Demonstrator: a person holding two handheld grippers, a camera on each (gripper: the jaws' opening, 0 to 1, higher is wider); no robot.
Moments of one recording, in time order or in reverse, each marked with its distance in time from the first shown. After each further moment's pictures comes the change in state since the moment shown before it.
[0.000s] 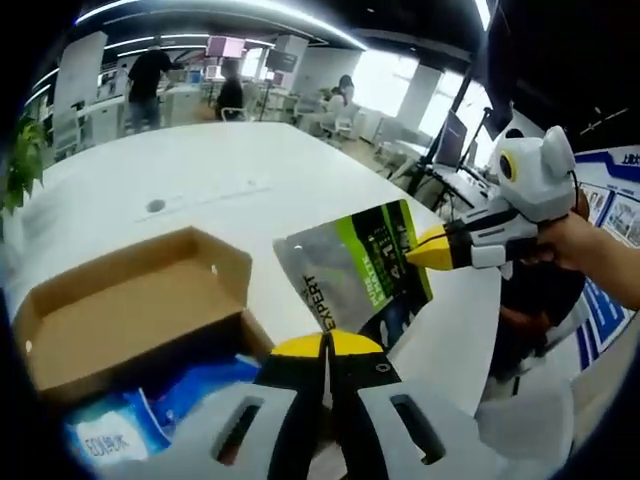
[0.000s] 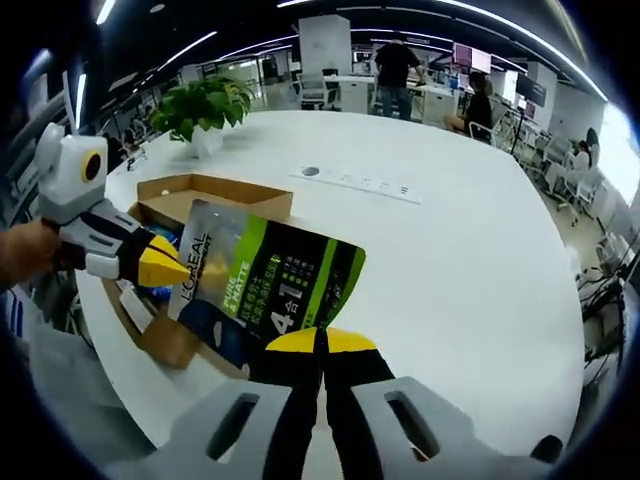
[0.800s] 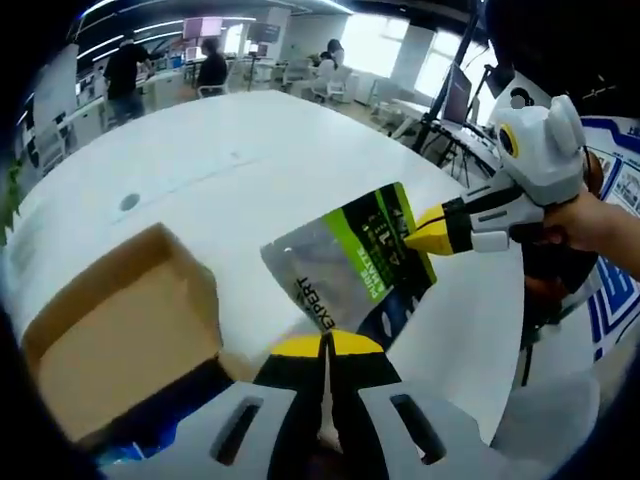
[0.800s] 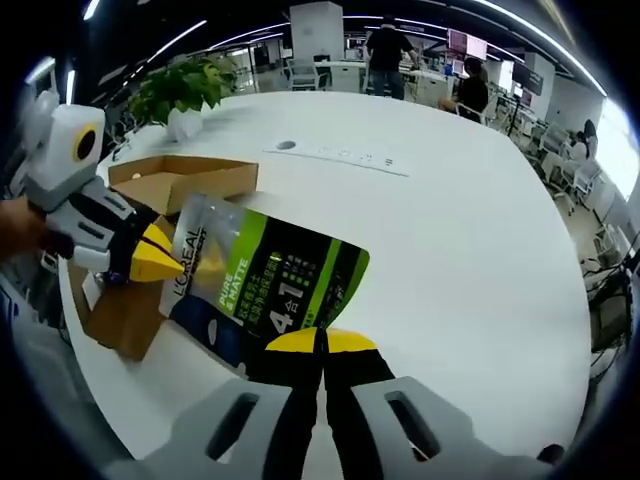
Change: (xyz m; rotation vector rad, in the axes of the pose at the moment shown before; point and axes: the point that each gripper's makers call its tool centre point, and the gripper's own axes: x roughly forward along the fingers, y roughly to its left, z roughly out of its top) left arm 0.058 0.012 -0.011 0.115 0.180 0.033; right arm 0.044 -0.035 -0.026 0.009 0.057 -0.026
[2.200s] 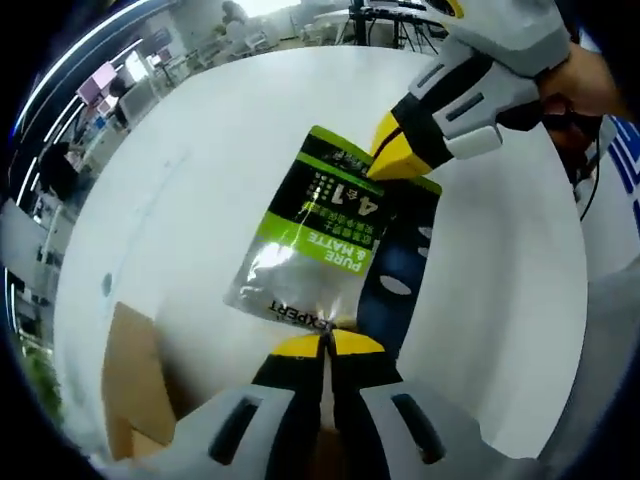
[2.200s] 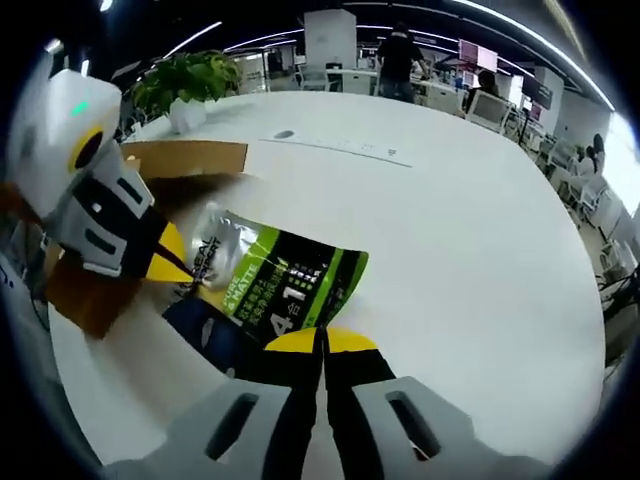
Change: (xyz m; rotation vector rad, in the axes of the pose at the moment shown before) left arm 0.051 0.007 -0.025 0.461 0.287 0.096; right arm 0.037 -0.015 -0.022 -0.068 -0.052 0.029
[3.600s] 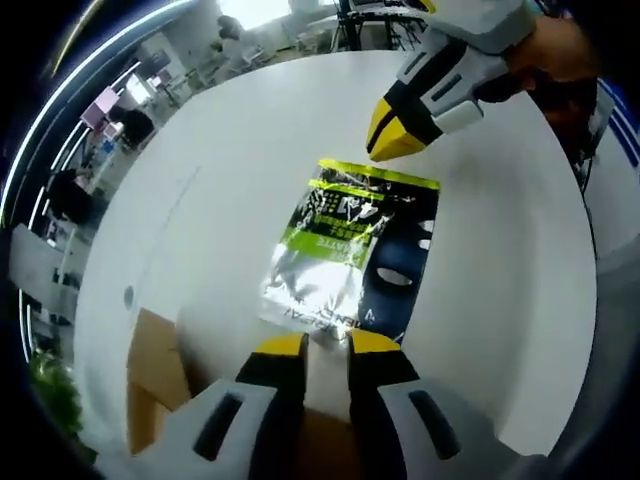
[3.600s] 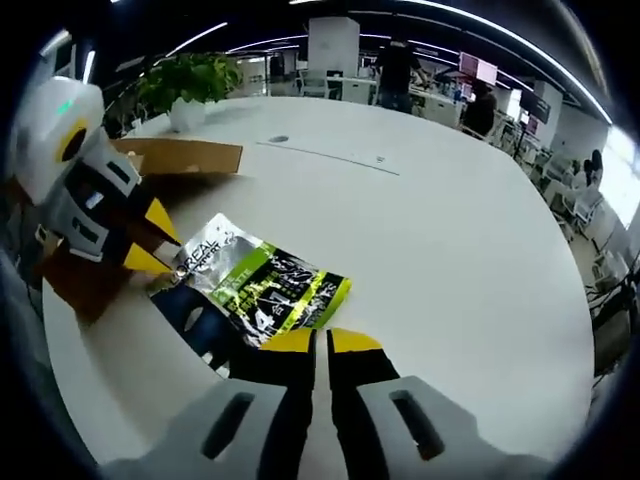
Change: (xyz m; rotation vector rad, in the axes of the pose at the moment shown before) left arm -0.022 -0.003 0.001 0.082 -0.044 0.075; right arm -0.016 -0.015 -0.001 -0.026 -0.027 -0.028
